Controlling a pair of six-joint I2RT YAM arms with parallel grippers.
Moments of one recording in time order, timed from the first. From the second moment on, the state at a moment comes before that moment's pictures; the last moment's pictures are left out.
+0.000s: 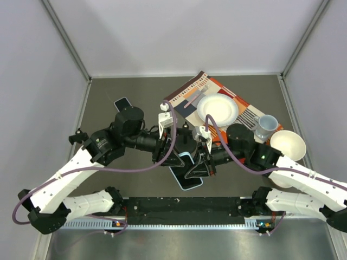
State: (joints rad) left arm -0.85 1.02 1.24 -0.63 0.78 -0.29; right arm 0.99 0.93 0.89 -0.22 -0.75 0.23
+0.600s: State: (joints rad) left arm -0.87 1.03 1.24 -0.64 0.72 -0.26; right arm 0.99 0.93 0.89 -0.23 -0.71 0.26
